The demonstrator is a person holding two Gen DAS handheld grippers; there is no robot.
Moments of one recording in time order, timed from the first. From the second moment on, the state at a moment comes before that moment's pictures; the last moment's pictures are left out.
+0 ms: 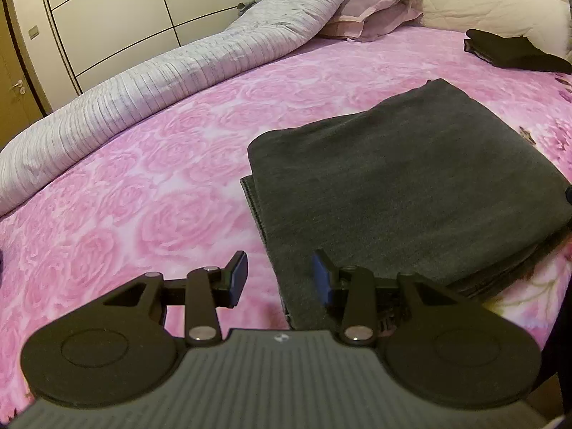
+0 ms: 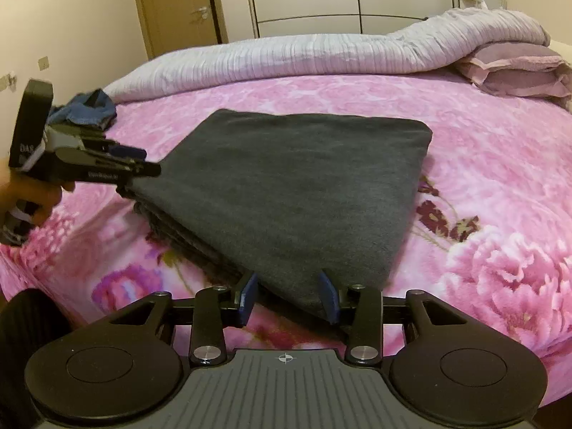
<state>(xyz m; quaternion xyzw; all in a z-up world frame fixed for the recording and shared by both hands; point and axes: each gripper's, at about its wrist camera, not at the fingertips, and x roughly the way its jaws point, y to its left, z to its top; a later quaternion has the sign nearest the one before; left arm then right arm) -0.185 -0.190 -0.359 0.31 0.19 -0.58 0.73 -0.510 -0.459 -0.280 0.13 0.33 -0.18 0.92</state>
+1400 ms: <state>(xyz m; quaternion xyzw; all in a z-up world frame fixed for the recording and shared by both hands) -0.283 -0.197 -0.435 0.57 -0.14 -0.58 0.56 -0.485 -0.385 -0.339 -0.41 0.38 -0.13 0.82</state>
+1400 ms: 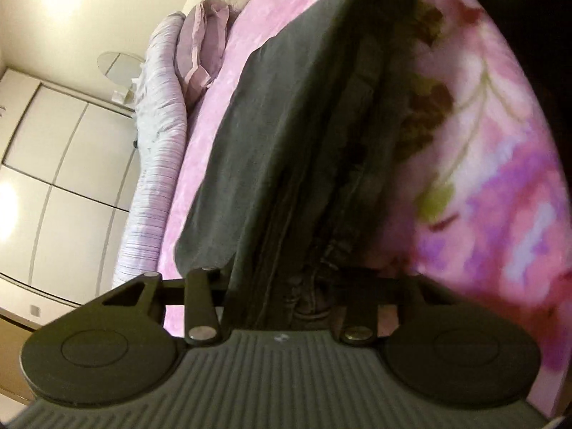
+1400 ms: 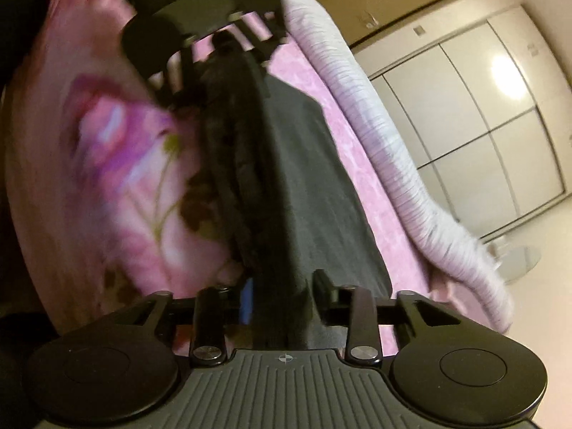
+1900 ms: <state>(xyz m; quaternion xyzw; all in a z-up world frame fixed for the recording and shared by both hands) -0.276 -0.208 -0.437 0.58 -0.14 -0.58 0.55 -0.459 -0.411 -0.355 -0.45 0.40 -0.16 0.78</state>
